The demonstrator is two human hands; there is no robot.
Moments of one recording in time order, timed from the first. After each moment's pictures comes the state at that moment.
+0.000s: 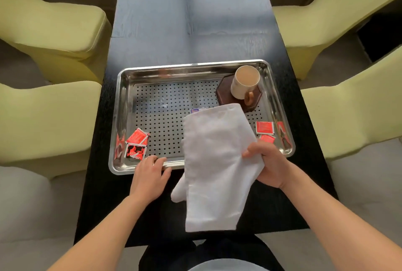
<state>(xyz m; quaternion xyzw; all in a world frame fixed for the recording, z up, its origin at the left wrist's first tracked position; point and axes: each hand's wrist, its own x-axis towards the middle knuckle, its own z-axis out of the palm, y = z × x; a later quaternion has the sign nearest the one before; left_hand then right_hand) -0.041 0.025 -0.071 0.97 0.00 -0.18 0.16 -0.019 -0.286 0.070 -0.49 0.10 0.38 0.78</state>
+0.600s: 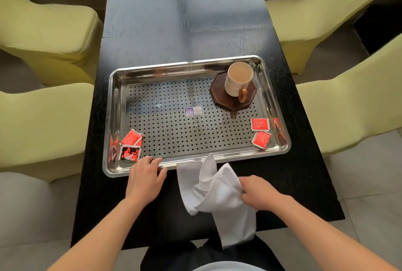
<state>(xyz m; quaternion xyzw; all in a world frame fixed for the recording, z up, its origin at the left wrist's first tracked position) -0.043 0.021 -0.072 0.97 0.01 -0.17 0.15 -0.078 -0.309 -0.028 -0.88 -0.01 0.44 0.19</state>
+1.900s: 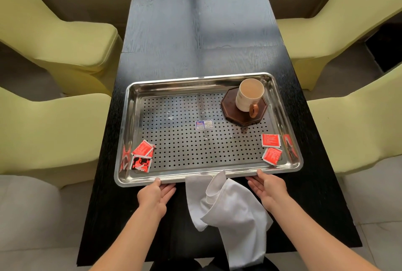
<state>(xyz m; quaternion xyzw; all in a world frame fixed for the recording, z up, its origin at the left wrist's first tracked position) -0.041 -0.004 -0.051 0.41 0.56 -0.10 0.71 -0.039 -0.303 -0.044 -0.46 0.54 0.10 0.70</state>
